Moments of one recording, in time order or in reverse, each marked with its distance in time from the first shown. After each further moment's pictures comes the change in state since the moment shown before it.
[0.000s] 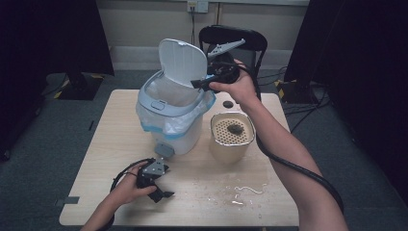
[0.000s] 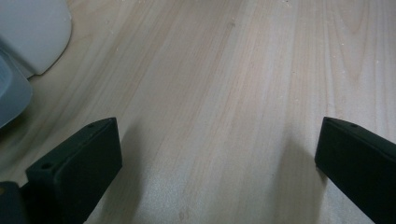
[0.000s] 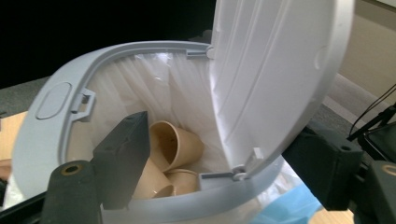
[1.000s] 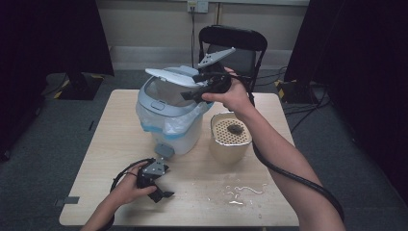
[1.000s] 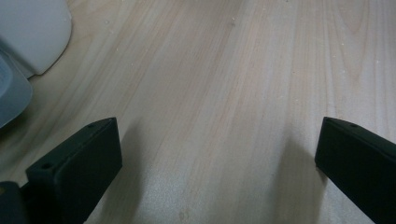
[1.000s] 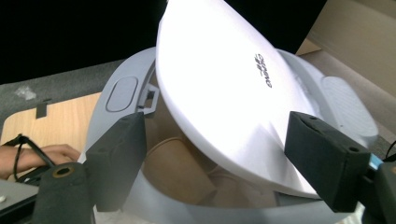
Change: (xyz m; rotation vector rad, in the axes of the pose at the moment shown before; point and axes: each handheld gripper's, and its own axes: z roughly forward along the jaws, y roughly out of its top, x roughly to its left) left arm 0.000 0.000 0.000 -0.004 0.001 -0.001; right arm 0.034 -0.002 0.007 0.002 0.115 -0.061
